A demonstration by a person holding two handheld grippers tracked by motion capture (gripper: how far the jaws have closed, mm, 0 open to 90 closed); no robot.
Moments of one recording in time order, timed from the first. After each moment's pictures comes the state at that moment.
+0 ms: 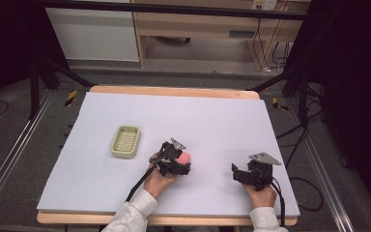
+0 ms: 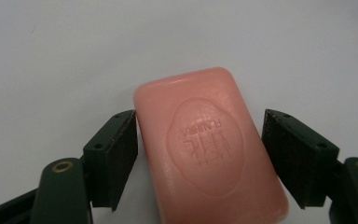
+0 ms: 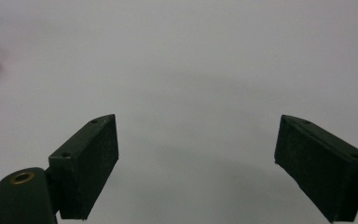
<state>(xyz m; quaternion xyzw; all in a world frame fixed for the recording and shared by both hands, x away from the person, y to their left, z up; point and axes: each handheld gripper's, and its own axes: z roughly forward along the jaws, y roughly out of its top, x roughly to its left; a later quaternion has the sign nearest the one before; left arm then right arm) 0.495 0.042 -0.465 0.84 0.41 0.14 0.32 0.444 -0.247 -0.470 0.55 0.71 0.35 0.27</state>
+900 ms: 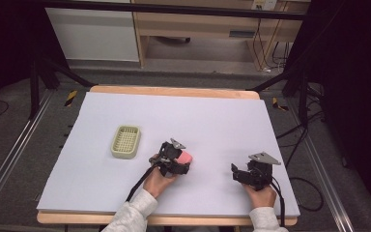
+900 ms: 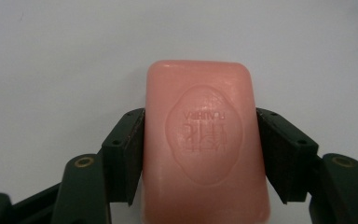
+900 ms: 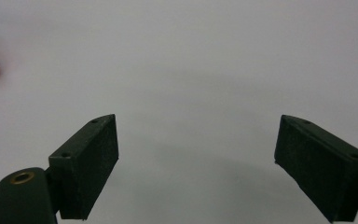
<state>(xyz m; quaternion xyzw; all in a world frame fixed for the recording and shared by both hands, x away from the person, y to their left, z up) 0.497 0.044 -0.465 0.84 0.42 0.12 0.31 0.445 -0.247 -0.470 0.55 0.71 0.35 0.27</state>
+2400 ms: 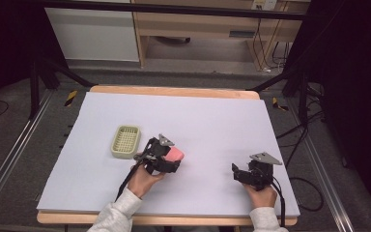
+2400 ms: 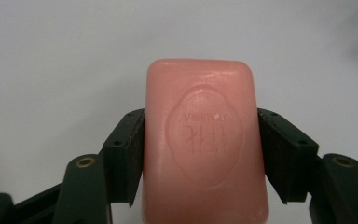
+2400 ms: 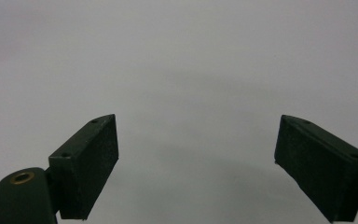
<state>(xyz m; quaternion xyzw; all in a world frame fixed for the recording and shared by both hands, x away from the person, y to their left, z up) 0.482 0.085 -0.424 0.84 0.40 0.13 0.33 0.444 -0.249 -0.469 0.55 0.71 0.35 0.27</state>
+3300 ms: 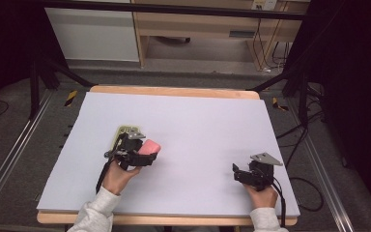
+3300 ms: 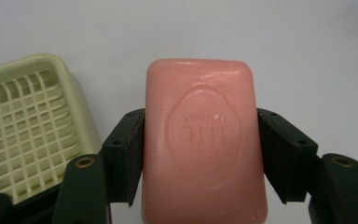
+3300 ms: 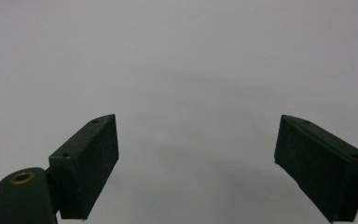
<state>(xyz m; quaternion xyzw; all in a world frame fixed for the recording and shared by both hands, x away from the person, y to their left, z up) 0.485 0.152 -0.409 0.81 0.45 0.15 0.35 0.442 -0.250 -0.468 0.55 0.71 0.35 0.28</state>
